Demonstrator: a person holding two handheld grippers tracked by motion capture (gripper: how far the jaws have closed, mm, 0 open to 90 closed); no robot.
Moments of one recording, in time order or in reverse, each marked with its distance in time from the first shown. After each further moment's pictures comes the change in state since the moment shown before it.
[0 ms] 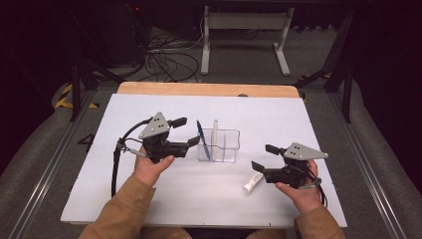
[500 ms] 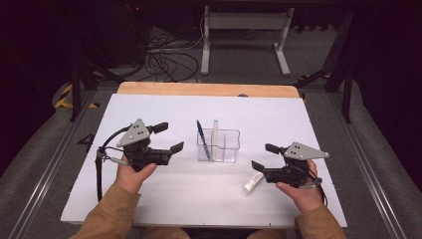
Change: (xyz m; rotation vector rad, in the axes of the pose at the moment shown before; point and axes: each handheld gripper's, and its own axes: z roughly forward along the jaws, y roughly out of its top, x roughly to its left) left arm 0.005 -0.014 -0.039 -0.005 0.044 -0.029; right arm 0.001 0.004 -0.001 -0.010 0.002 -0.019
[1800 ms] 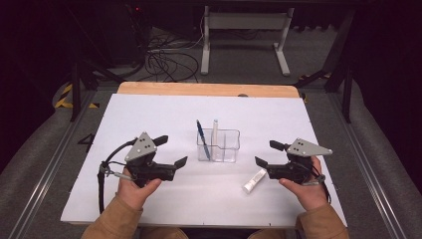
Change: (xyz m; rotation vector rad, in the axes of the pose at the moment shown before) left arm -0.045 -0.007 0.003 0.112 0.057 -0.026; right arm -0.007 0.008 -0.006 0.025 -0.052 -0.016
